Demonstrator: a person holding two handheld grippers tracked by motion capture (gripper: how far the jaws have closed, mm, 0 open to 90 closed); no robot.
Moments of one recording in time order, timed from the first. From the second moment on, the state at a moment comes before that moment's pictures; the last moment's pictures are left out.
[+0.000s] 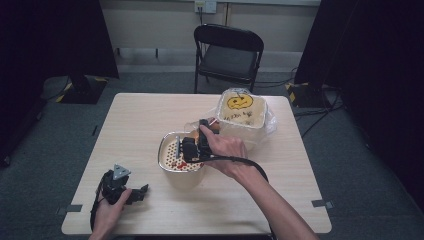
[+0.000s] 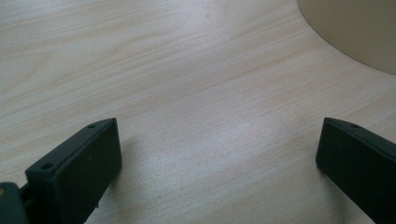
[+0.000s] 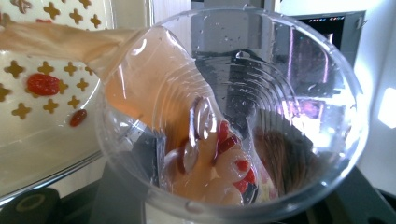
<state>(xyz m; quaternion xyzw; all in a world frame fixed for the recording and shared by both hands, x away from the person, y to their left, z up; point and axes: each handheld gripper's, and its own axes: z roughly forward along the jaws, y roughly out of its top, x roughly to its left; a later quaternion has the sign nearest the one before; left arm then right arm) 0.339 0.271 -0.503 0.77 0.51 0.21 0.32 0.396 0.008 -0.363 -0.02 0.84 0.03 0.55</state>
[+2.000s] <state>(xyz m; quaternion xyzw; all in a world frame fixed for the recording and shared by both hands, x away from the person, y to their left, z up) 0.339 0.271 -0.503 0.77 0.51 0.21 0.32 0.390 0.006 -0.387 -0.20 0.67 -0.16 0.70</state>
